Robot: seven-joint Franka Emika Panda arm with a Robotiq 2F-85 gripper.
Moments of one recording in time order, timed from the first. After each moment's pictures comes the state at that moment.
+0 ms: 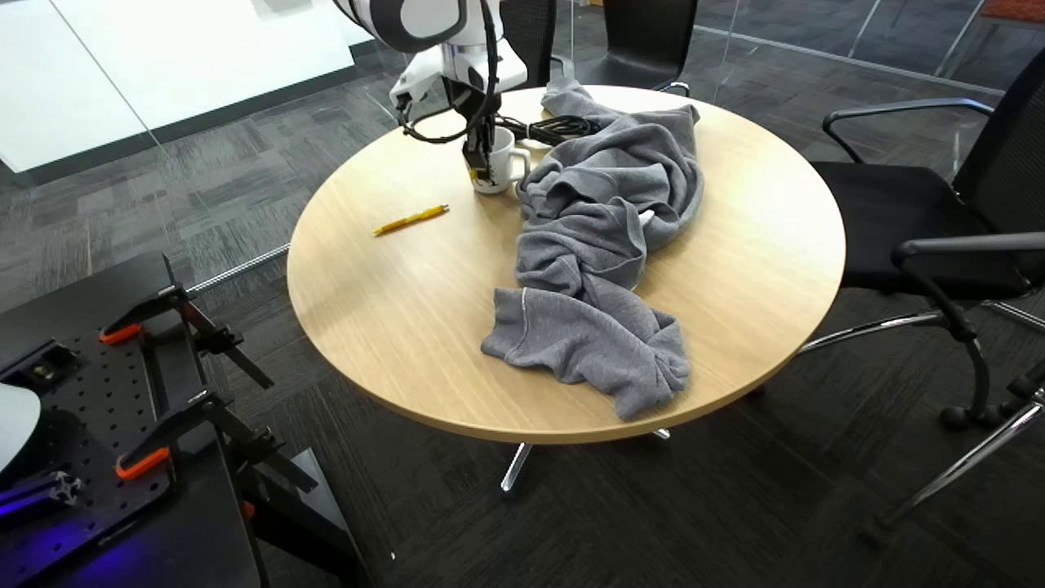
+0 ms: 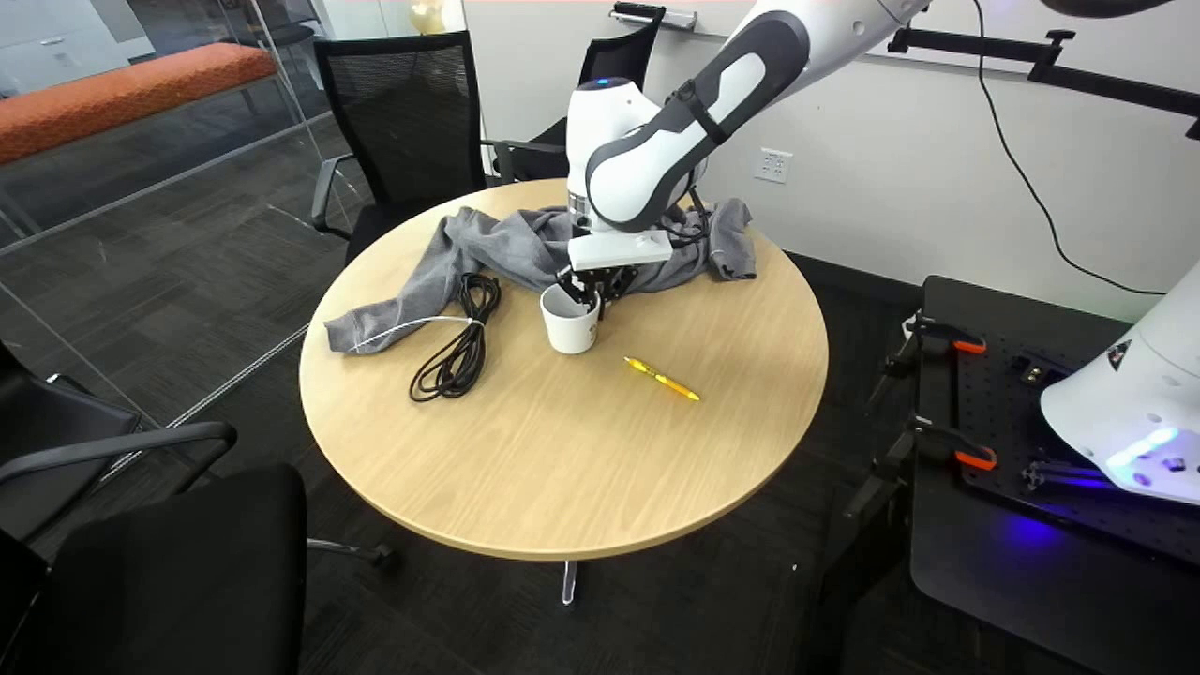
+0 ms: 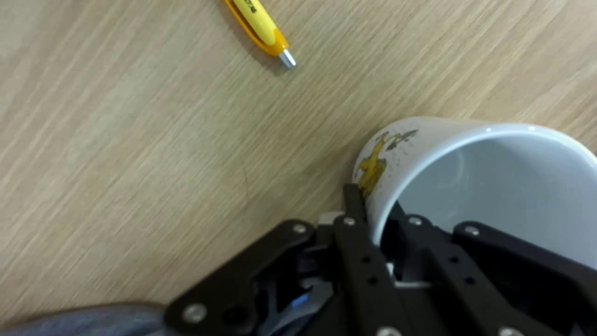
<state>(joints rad) 0.09 0.83 -0.04 -1.62 0.20 2.46 0.75</state>
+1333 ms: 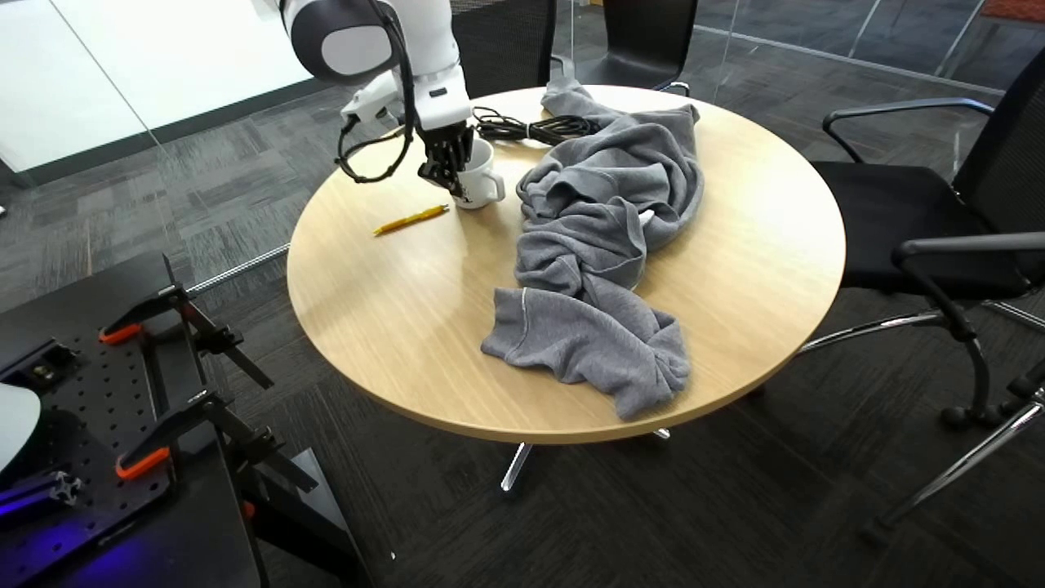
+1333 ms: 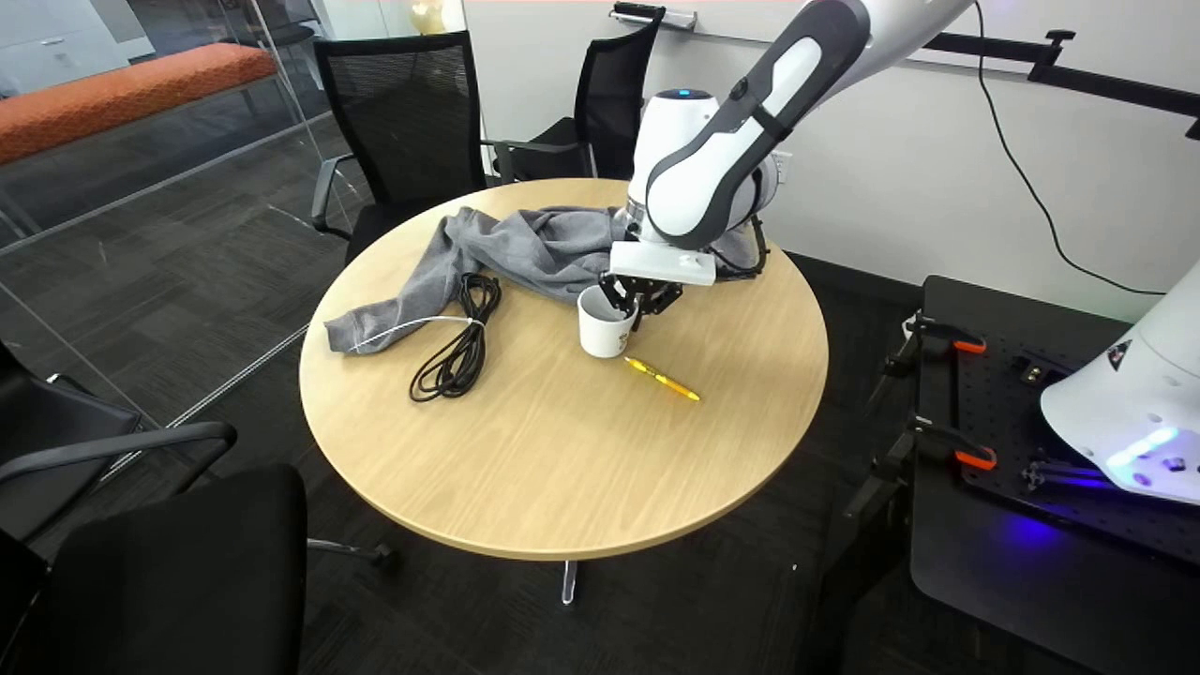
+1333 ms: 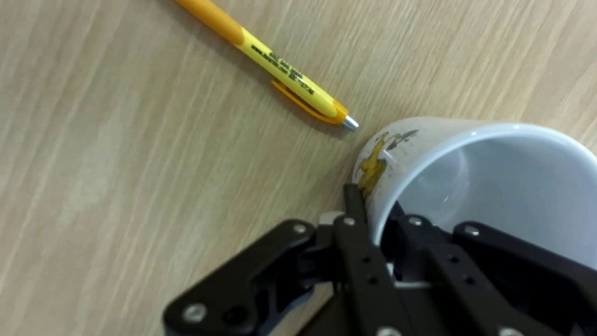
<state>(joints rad) 0.10 0.66 -0.04 -2.00 0.39 2.75 0.85</state>
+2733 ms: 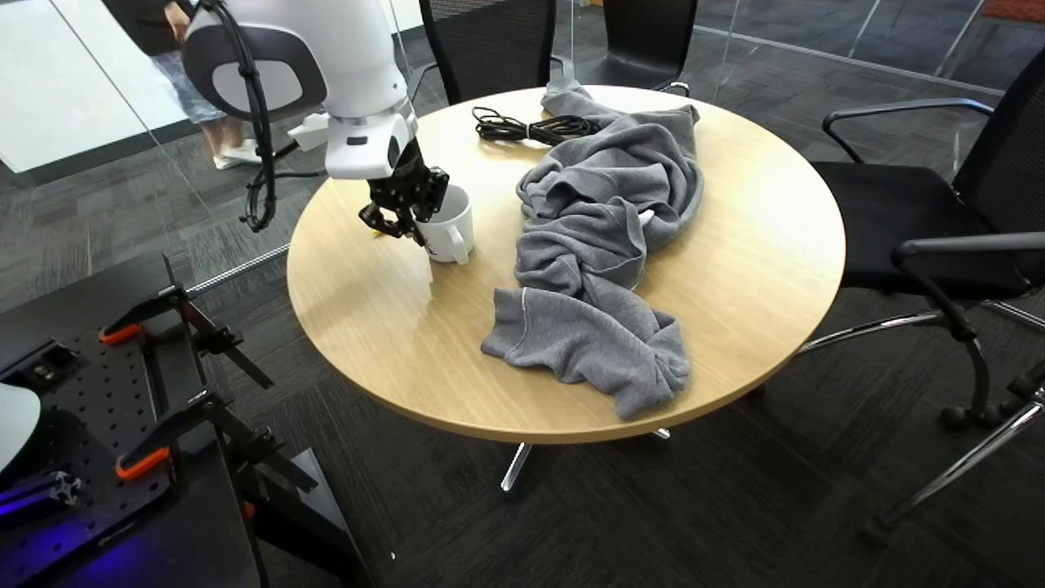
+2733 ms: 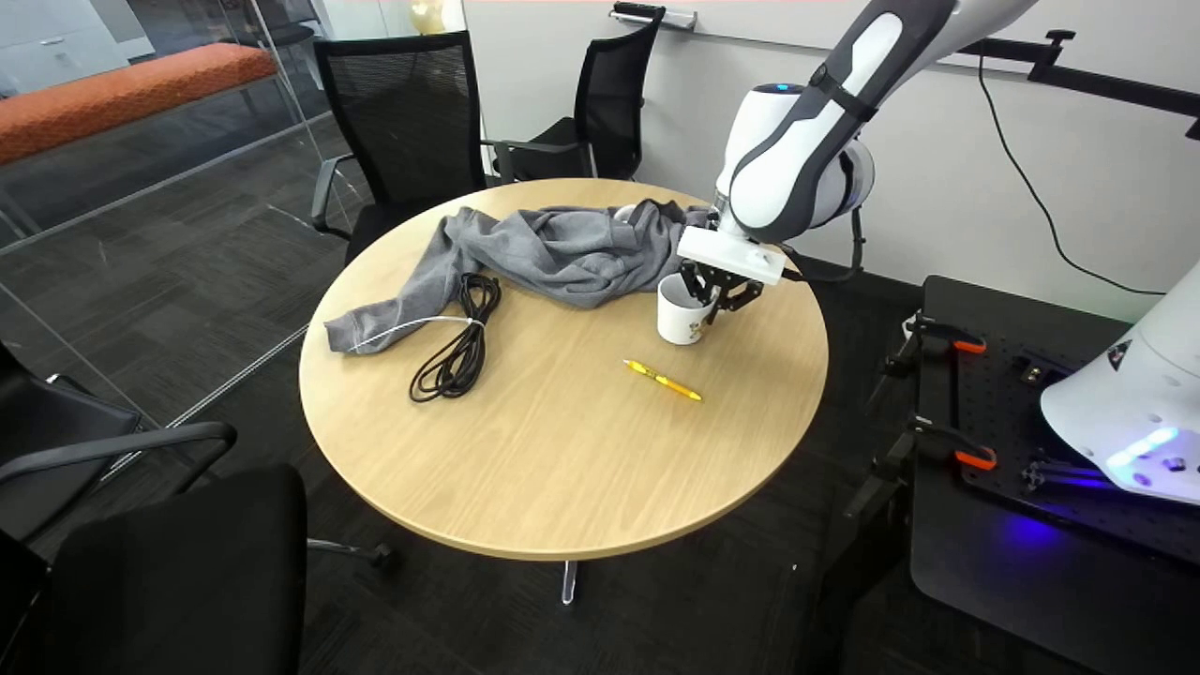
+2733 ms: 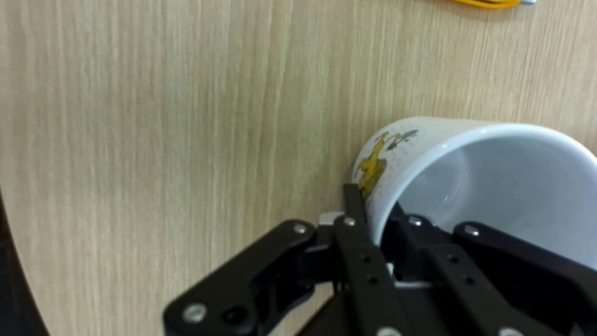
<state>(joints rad) 0.07 0.47 -0.08 -2.36 0.50 2.89 1.05</state>
